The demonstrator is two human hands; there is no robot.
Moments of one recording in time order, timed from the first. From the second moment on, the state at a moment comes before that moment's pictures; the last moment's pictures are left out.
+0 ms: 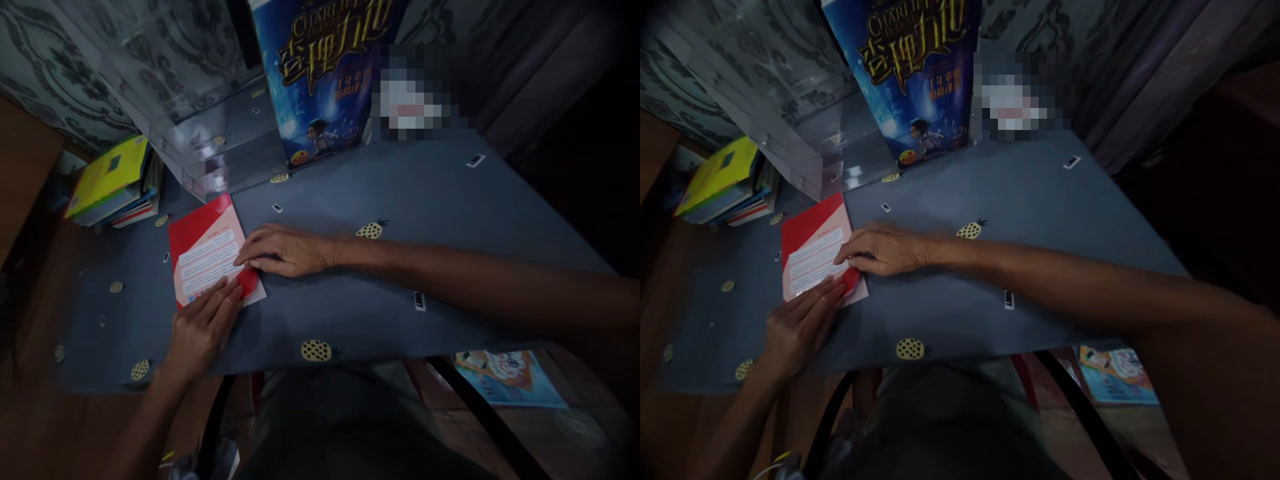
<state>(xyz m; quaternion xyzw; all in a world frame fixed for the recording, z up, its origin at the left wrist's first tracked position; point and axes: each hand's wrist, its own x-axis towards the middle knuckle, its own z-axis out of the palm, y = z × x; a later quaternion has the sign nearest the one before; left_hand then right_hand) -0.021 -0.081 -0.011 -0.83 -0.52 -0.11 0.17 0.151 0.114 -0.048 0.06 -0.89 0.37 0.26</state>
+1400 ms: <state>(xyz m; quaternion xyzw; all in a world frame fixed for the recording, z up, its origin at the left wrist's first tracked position) -0.046 -0.083 -0.012 -0.71 -0.68 -0.13 0.13 0.165 0.073 -0.036 0.16 -0.94 0.17 0.26</state>
